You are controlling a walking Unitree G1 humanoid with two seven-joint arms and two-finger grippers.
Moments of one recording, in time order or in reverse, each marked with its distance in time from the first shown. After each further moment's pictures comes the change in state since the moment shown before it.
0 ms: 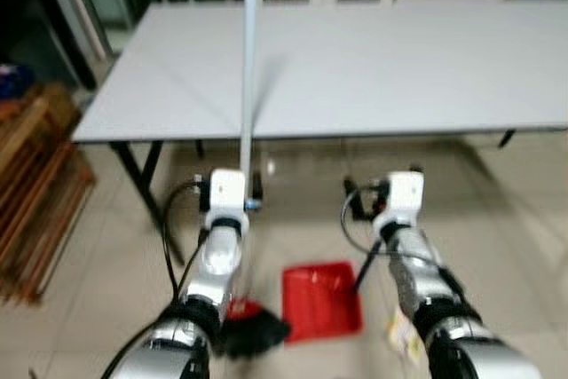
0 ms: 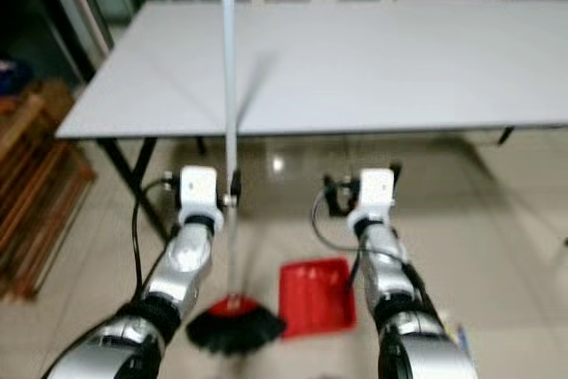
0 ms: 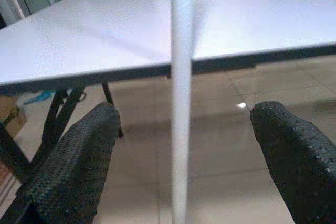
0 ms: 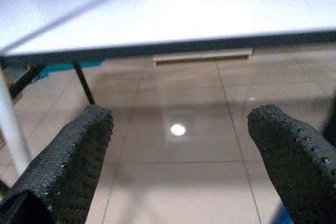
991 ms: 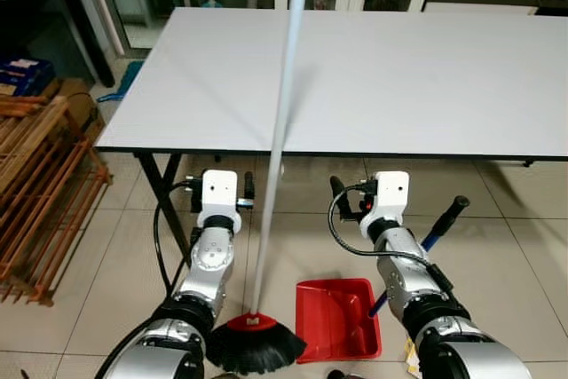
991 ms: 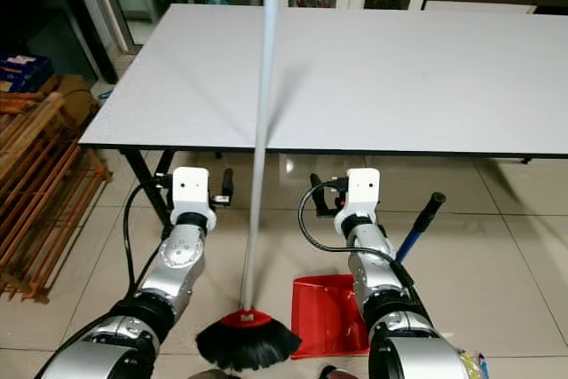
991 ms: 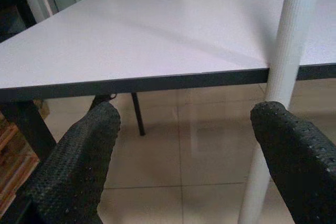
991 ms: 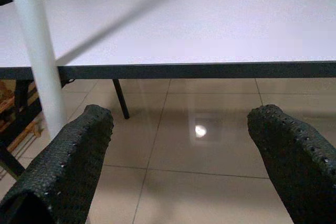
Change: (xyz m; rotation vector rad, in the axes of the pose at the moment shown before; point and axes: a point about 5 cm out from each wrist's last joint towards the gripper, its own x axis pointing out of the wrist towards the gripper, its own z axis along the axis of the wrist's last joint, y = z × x) left arm 0.001 0.006 -0.002 0.010 0.013 0.001; right arm 0.003 0.014 0.001 0.014 -0.002 0.042
